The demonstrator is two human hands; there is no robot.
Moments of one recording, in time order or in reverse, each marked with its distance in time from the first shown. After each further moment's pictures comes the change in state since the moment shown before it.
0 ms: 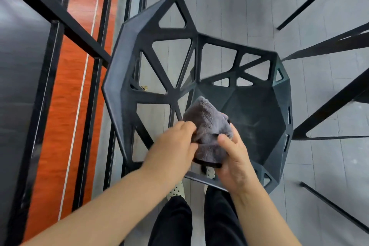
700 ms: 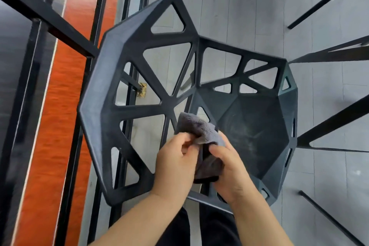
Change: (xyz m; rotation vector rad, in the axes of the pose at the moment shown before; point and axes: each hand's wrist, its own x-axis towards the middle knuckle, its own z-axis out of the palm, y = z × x) left_hand 0.036 0.018 0.033 -0.714 0.186 -0.389; right_hand 0.030 -0.021 -0.006 -0.210 0.048 0.184
